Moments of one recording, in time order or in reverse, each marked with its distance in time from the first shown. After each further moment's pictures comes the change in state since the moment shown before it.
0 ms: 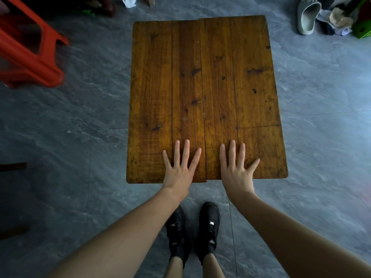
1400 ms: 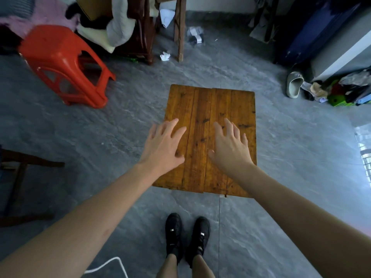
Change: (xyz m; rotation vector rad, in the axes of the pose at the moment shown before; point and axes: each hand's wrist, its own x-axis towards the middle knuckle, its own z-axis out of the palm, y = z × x) left_hand -0.141 -0.107 -0.261 -0.199 0.484 -0.121; right_hand -0.068 0.017 -0.319 0.329 0.227 -0.168
